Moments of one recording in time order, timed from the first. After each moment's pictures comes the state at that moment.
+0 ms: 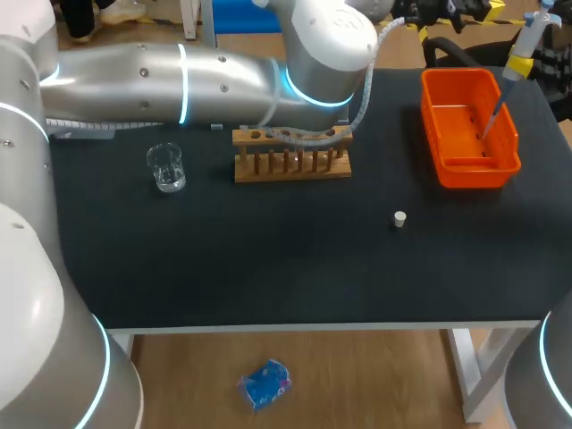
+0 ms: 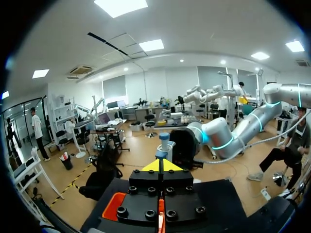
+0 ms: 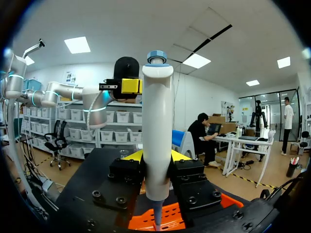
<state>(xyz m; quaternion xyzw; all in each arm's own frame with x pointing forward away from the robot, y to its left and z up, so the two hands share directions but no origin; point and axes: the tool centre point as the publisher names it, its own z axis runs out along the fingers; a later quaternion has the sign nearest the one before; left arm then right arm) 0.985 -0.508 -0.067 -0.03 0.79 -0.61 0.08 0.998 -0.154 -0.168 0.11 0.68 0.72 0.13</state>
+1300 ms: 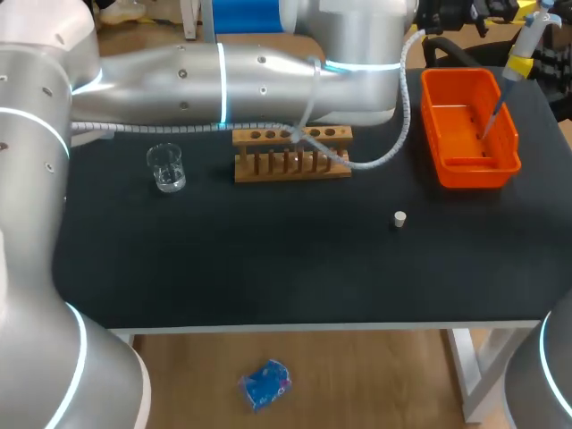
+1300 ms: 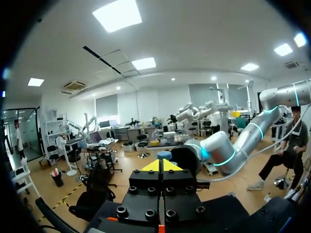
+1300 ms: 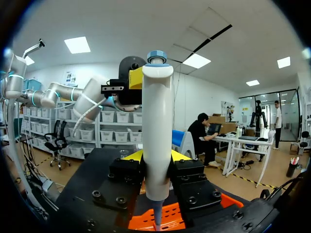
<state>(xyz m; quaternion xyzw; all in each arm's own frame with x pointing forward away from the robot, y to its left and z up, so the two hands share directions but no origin) 0.993 -0.561 -0.067 0.01 0.73 -0.69 0.06 0.998 -0.154 -0.168 0.11 0.68 0.72 0.13</state>
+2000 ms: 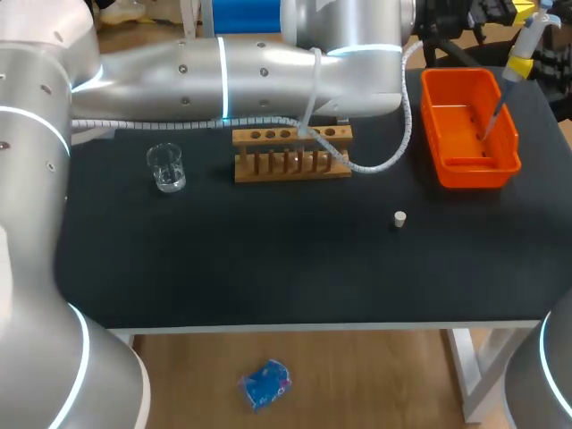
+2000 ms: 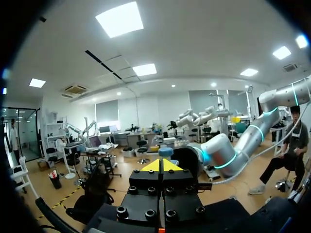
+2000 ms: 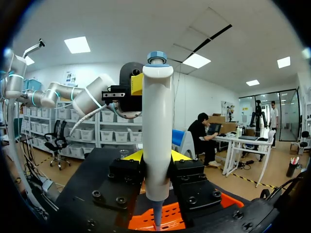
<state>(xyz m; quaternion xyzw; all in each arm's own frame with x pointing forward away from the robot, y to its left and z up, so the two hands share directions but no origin) 0.996 -0.564 -0.076 0.01 0.71 -0.70 0.06 0.998 -0.154 -0.169 0.11 0.68 0.72 0.13</state>
